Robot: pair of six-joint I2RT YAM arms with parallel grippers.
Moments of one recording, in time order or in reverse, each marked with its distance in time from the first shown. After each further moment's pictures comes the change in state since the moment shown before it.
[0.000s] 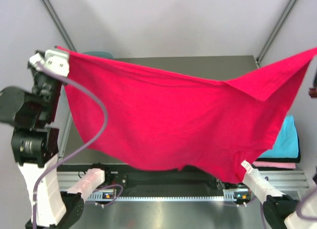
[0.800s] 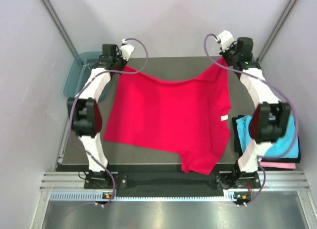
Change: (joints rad) left arm -0.001 0.974 -0.096 0.125 0.070 -0.017; right arm 0.000 0.863 -0.504 0.465 -0.042 -0.174
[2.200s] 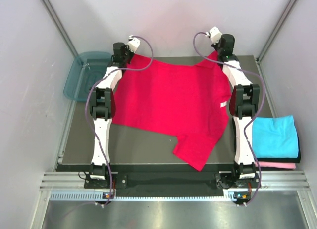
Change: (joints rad) left arm 0.000 0.664 0.558 0.399 -0.008 -0.008; right arm 0.034 0.737 0.669 0.191 0.312 -0.115
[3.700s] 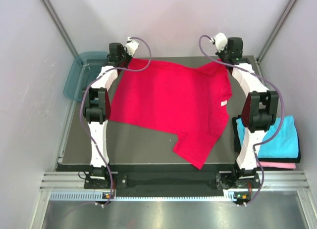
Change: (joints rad) left arm 0.013 -0.200 -0.214 -0.129 0.095 0.019; right arm 0.000 -0.442 -0.458 -0.232 -0.080 0.082
